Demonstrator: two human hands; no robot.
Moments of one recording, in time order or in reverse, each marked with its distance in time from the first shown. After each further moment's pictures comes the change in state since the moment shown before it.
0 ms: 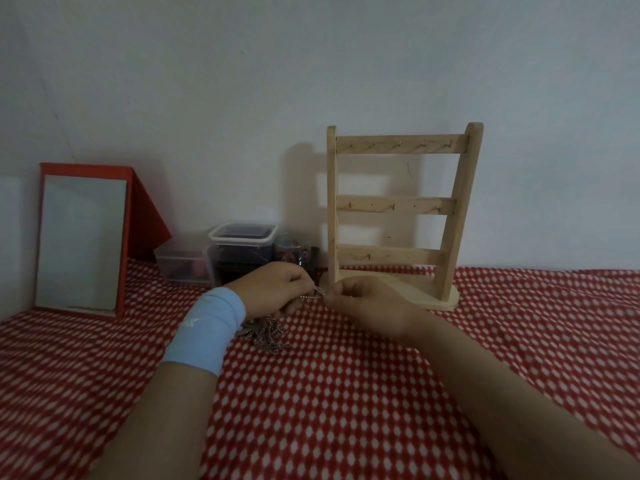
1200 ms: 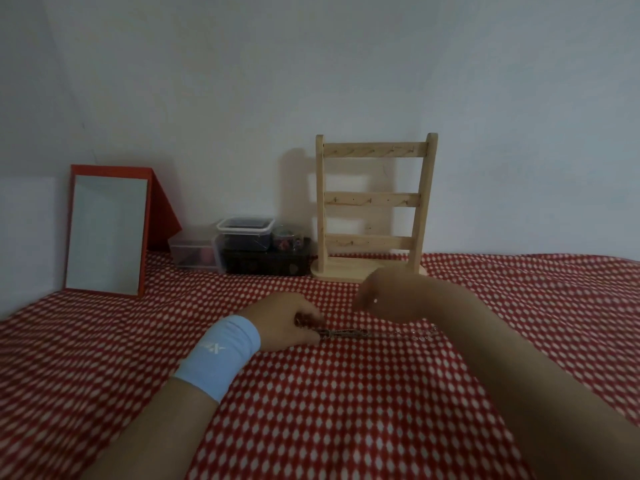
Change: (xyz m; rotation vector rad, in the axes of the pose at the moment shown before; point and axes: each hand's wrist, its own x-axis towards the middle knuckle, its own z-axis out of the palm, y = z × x) left_hand -0.072 0.007 0.051 0.368 -0.087 0.143; right_hand -0.079 -0.033 -0.027 -0.883 -0.119 0.109
